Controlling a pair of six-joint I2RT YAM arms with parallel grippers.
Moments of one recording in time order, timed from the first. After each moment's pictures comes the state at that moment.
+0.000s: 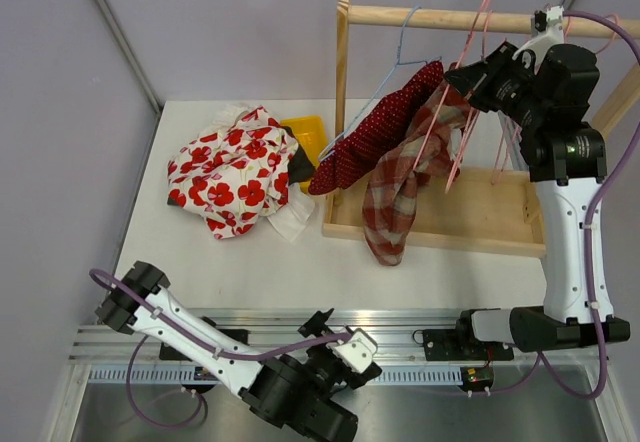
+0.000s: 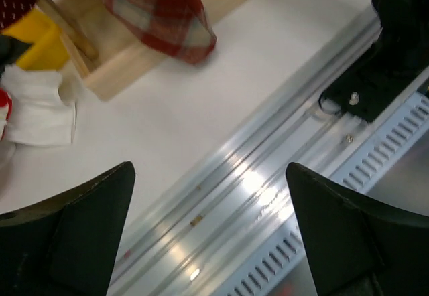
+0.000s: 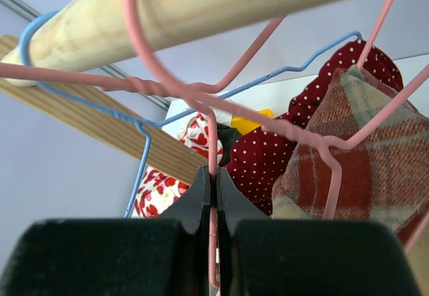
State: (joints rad) left arm -2.09 1.48 1.19 -0.88 -1.22 -0.95; right arm 0.07 1.34 1.86 -0.64 -0.34 0.59
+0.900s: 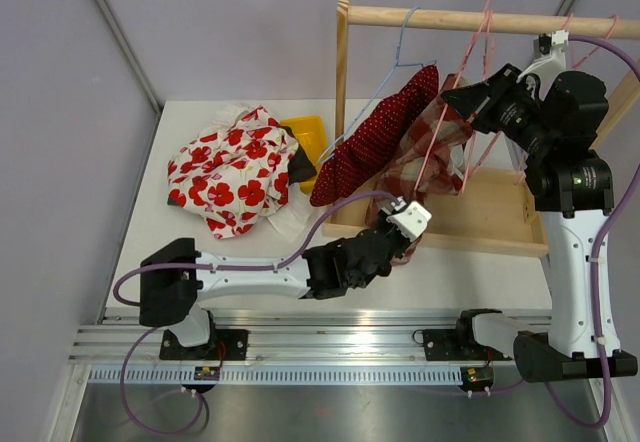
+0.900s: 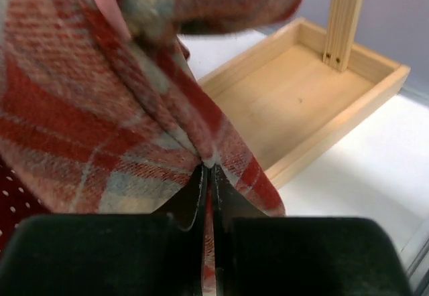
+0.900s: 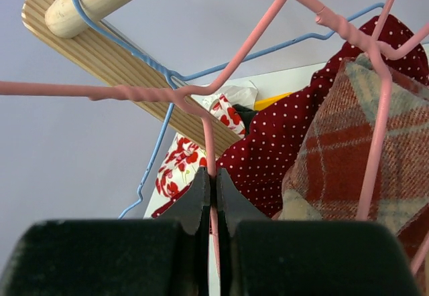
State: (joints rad) left arm -1.37 1.63 1.16 0.40 -0.62 0.10; right arm 0.06 1.18 1.71 -0.61 -0.41 0.64
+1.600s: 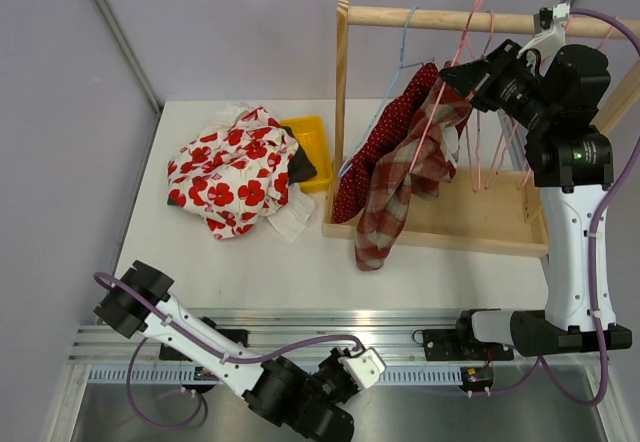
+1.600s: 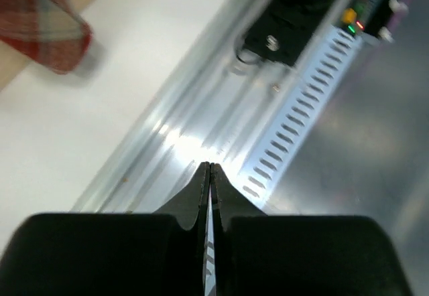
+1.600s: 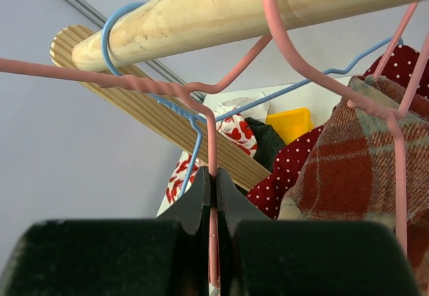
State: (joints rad) left arm -2.10 1.45 0.90 -0.26 -0.96 -0.62; right arm 0.06 1.31 1.88 -0.62 -0.44 0.65
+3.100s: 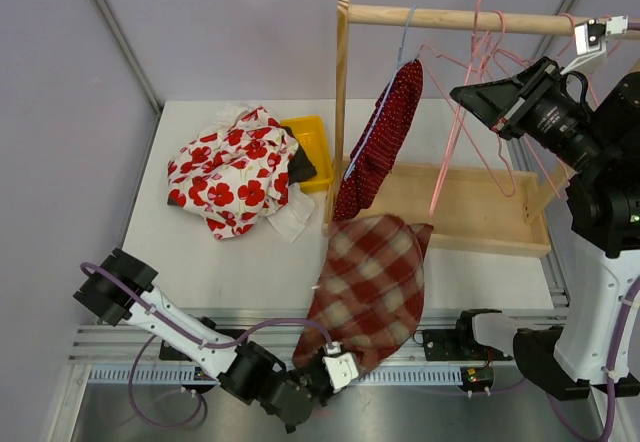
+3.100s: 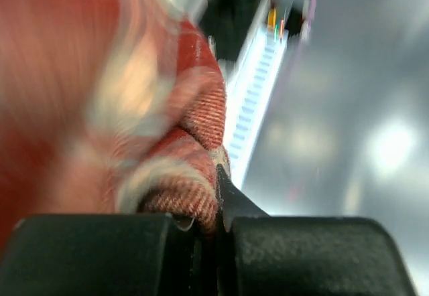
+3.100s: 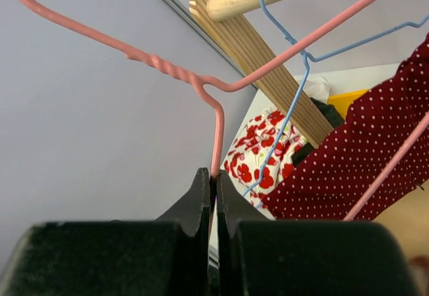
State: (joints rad) left arm -2.07 1.27 0.59 0.24 -0.77 -0.38; right arm 0.06 1.19 2.10 -0.86 -0.56 0.75
